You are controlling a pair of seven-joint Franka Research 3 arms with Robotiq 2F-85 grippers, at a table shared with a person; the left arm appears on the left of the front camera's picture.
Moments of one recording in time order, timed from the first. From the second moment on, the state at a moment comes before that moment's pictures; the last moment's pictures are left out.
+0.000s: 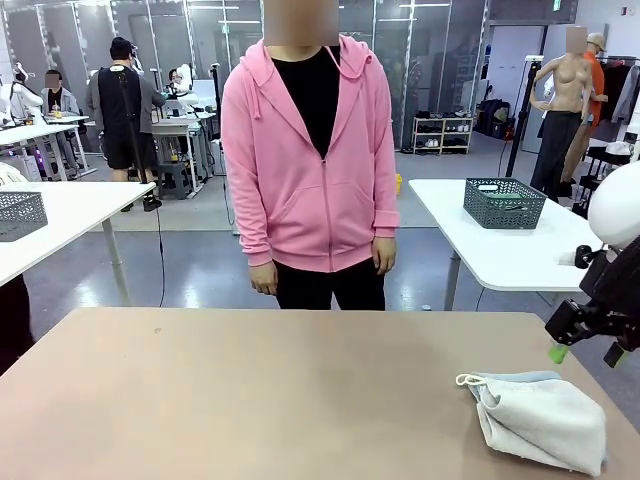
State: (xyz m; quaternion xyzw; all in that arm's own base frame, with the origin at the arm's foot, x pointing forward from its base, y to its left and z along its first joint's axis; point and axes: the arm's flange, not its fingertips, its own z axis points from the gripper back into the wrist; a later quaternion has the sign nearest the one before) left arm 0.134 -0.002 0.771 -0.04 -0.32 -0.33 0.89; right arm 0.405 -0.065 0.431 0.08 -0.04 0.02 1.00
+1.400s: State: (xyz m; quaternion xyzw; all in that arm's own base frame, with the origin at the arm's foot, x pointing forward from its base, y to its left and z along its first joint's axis) left arm 0.134 -0.002 0.771 -0.04 -0.32 -0.33 0.89; right arm 0.382 -0.072 0.540 0.09 -0.08 0.07 0.99
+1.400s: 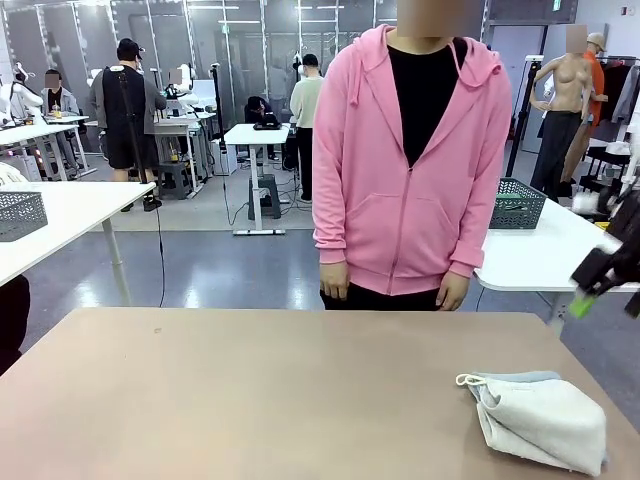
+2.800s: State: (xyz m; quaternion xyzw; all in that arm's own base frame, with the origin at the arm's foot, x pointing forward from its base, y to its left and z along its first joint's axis) left arm 0.134 -0.003 0.771 -0.04 -0.32 -0.33 0.89; right arm 0.193 -0.080 0.752 0.12 -0.20 0.27 0.94
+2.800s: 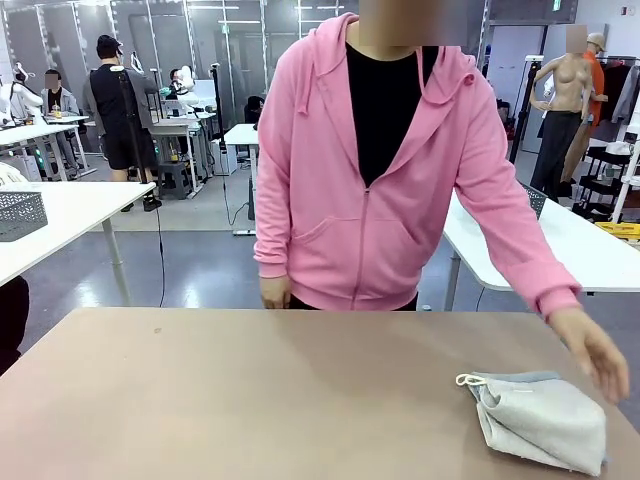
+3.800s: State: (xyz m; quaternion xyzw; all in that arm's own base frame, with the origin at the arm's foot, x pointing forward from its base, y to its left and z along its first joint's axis) left arm 0.134 -0.003 0.771 -0.04 -0.32 -0.33 0.89; right arm 0.192 -0.081 0.754 0.12 -0.21 0.27 0.93
